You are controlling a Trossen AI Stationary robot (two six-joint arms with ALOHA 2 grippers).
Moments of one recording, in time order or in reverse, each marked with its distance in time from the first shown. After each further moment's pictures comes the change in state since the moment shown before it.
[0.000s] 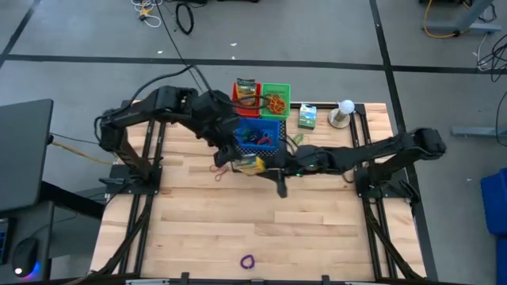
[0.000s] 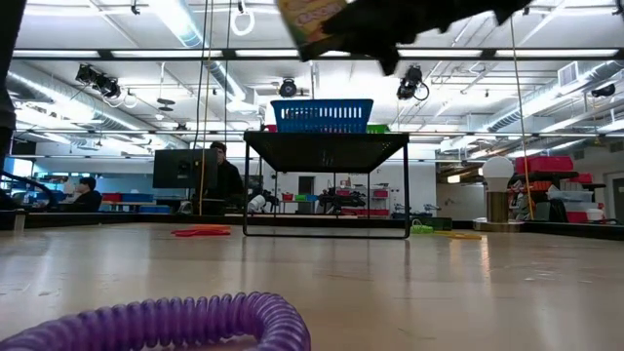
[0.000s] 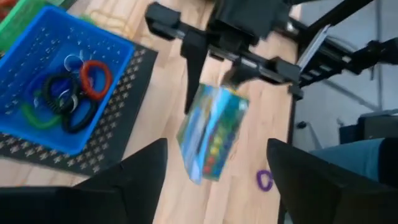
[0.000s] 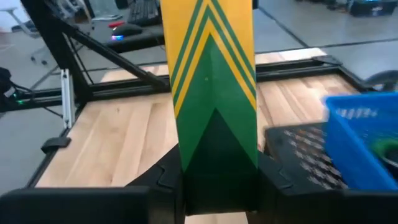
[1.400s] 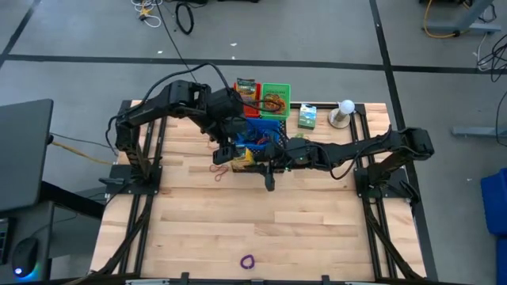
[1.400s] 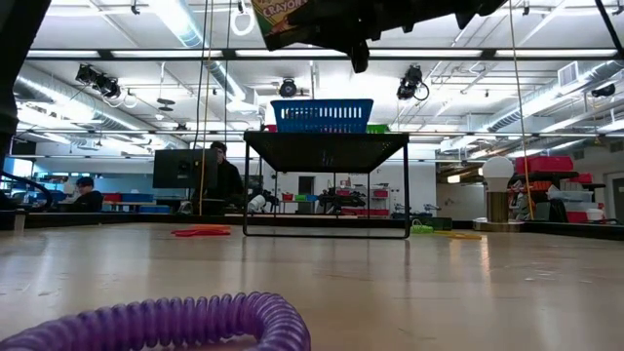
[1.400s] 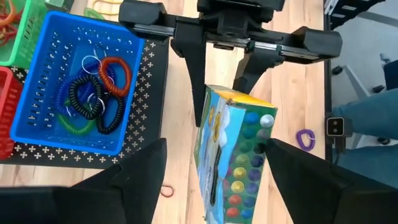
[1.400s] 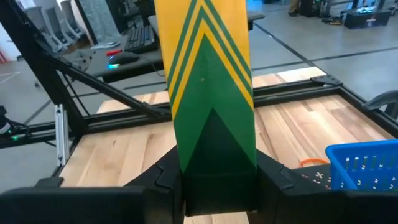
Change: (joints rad) left arm 0.026 0.154 0.215 -0.235 0.014 0.289; right arm -0.064 0.128 0.125 0.095 -0.039 0.030
